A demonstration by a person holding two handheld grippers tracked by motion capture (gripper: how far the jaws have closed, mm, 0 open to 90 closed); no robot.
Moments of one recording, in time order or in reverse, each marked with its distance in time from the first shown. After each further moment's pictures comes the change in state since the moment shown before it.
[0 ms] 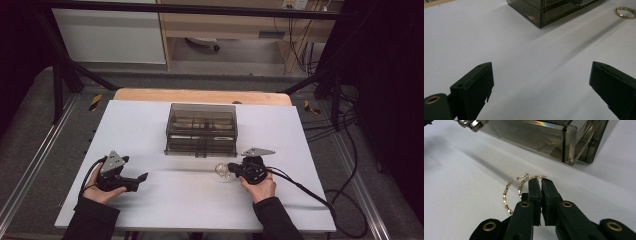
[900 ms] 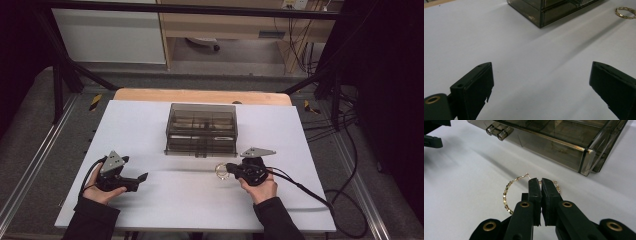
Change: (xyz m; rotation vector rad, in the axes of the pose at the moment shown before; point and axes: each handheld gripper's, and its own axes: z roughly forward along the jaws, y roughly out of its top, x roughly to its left) left arm 0.000 0.000 0.000 0.000 0.000 -0.001; right arm 0.014 0.008 -0.015 -0.018 0.028 -0.056
